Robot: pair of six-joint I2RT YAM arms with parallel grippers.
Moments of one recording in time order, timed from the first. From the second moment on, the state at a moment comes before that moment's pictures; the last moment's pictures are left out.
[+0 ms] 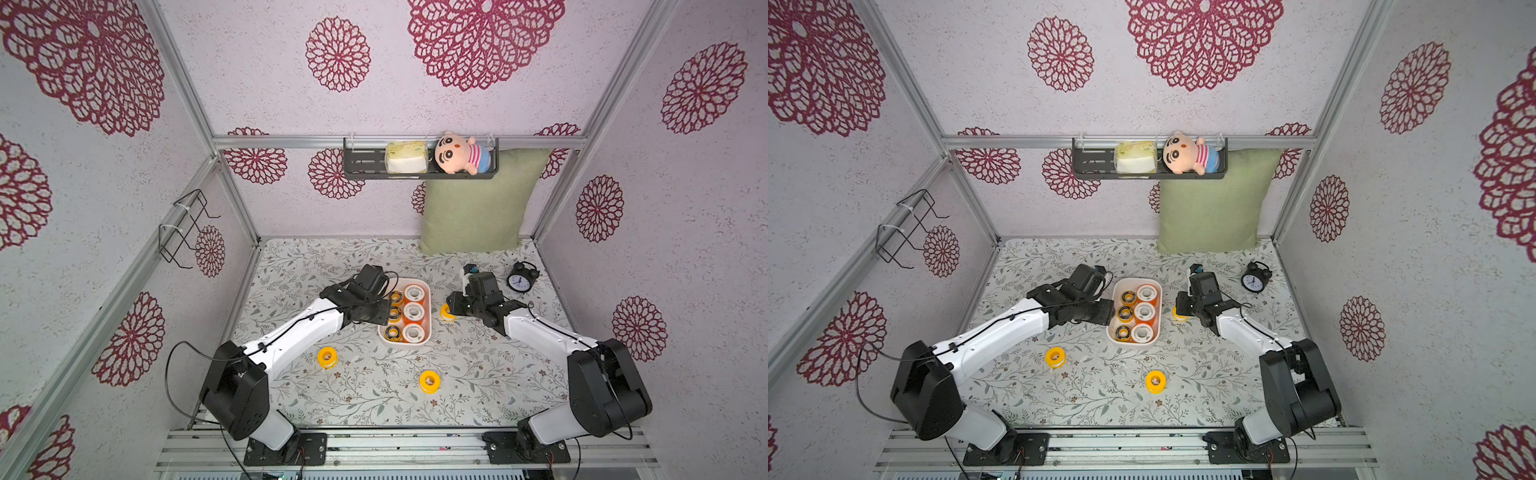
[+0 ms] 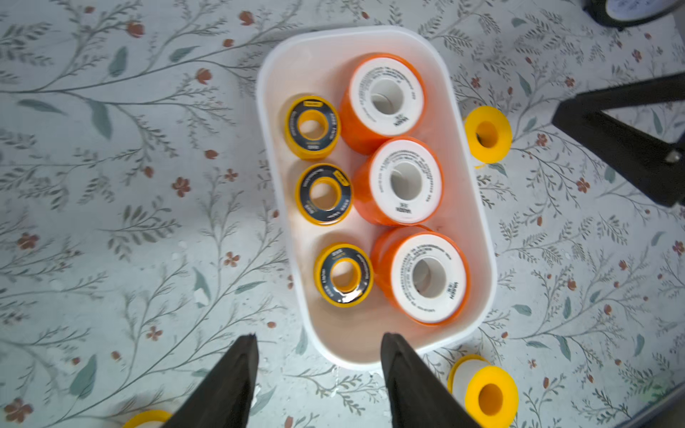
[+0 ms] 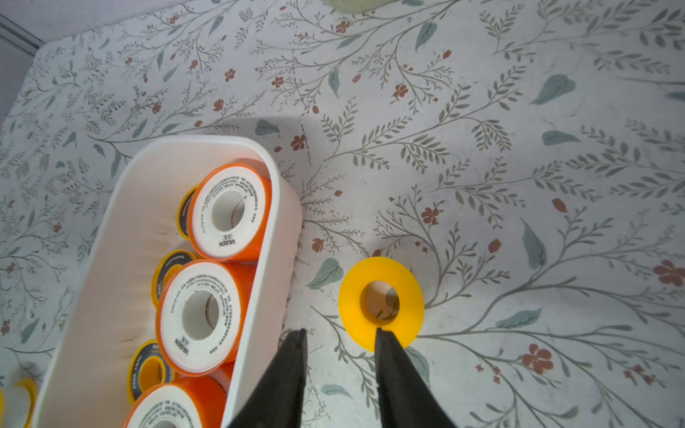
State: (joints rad) left arm -0.62 1.52 1.21 -0.67 -0.07 -0.40; right arm 0.39 1.49 0.89 -0.18 -0.03 0.38
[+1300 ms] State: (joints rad) left arm -0.47 1.37 0.98 -0.54 -0.08 -0.50; right arm 0.43 1.77 1.05 -0.30 0.11 0.31
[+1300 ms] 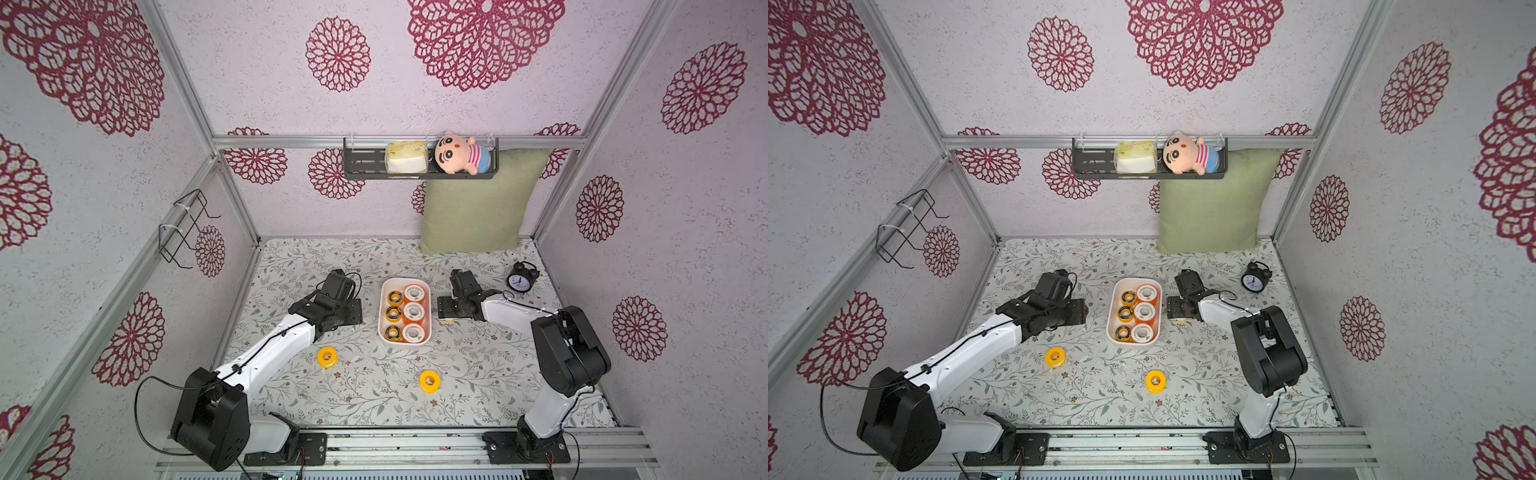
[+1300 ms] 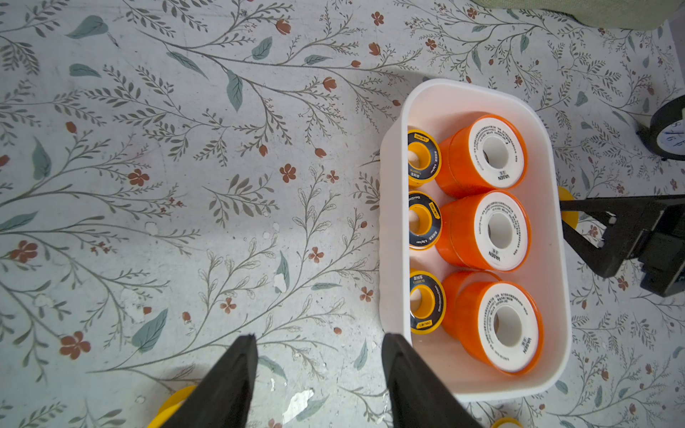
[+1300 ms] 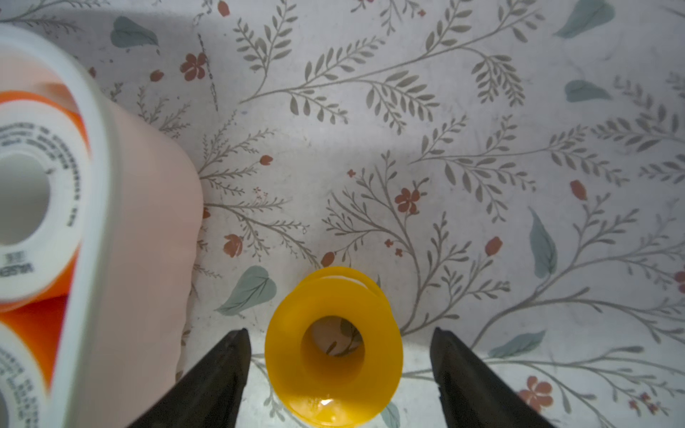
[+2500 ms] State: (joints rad) left arm -0.46 1.43 0.98 -0.51 -0.04 -0.52; right arm 0.44 1.81 1.06 -0.30 0.14 0.32
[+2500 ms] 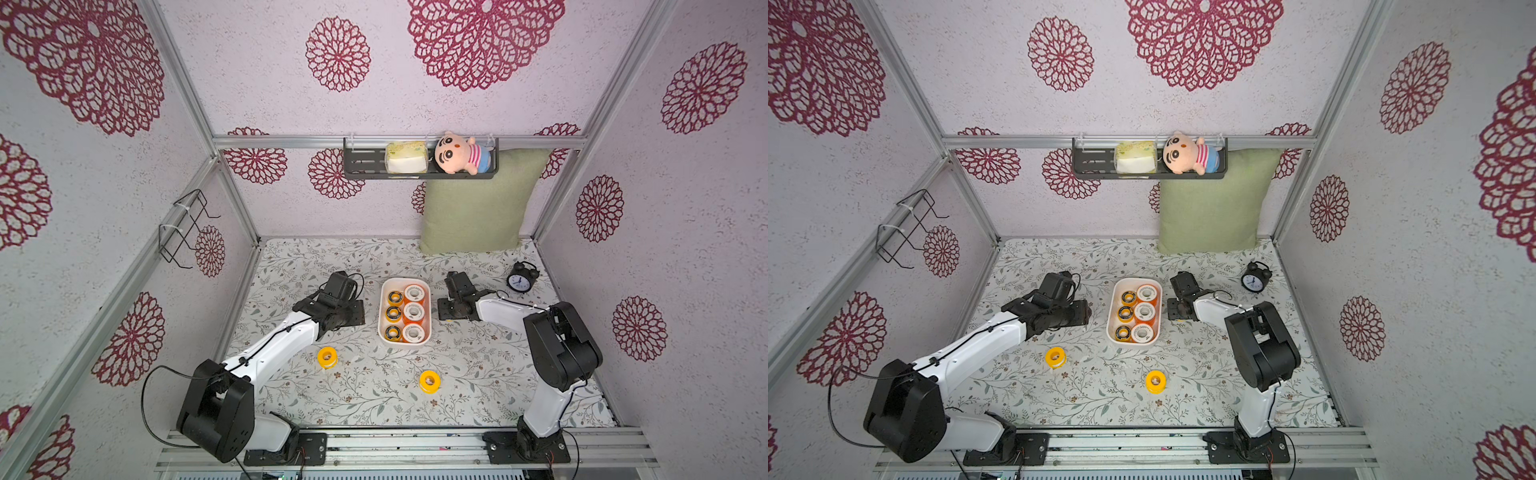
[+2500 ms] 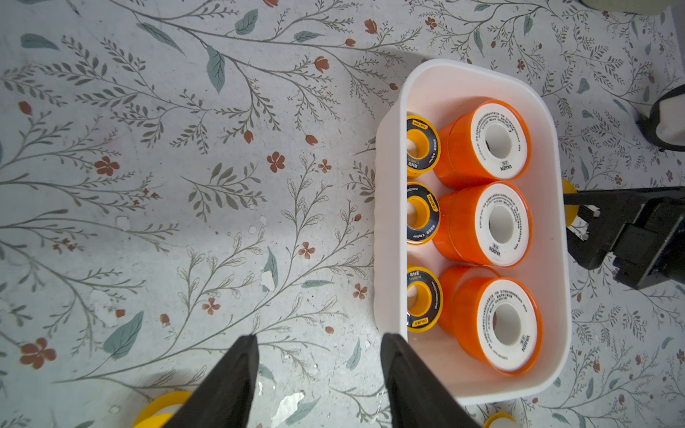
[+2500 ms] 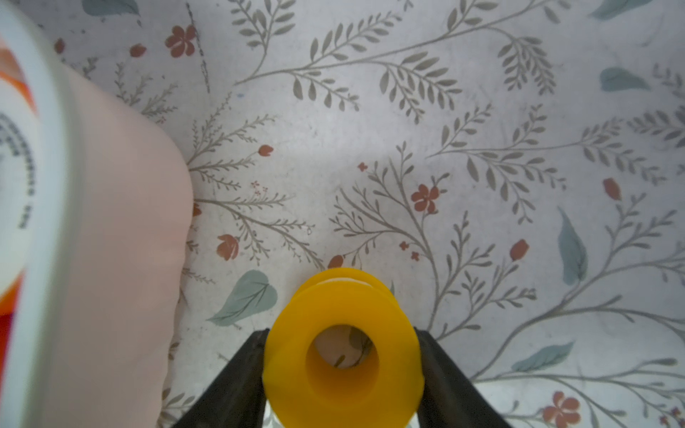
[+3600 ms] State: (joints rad) left arm -0.51 1.80 1.07 -0.31 0.23 -0.63; right arm 0.42 1.61 1.04 -0.30 0.00 0.33
